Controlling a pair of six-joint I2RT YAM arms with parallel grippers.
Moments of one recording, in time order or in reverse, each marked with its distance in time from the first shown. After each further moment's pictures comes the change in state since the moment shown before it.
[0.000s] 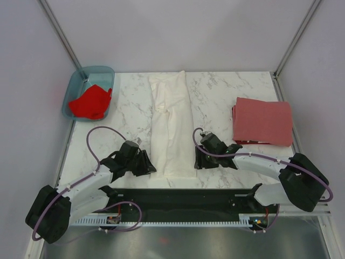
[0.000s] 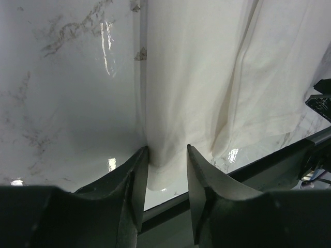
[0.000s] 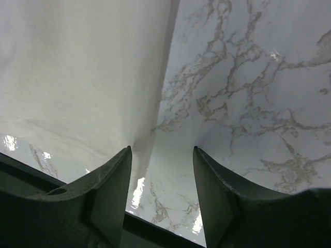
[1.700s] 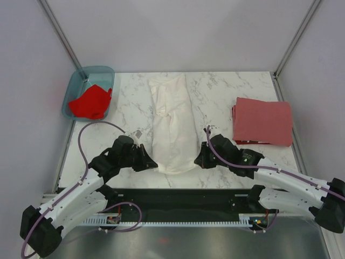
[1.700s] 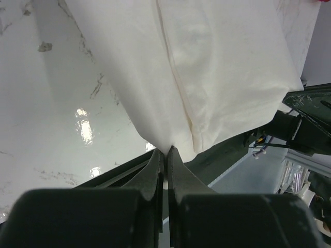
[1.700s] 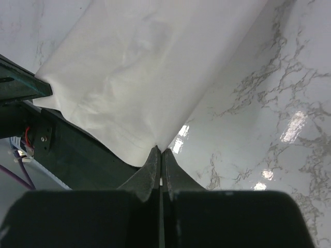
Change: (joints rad) left arm -0.034 -0.225 0.138 -0.190 0.094 -0.024; right arm 0.152 -0.346 0.059 -0.097 0.046 0.094
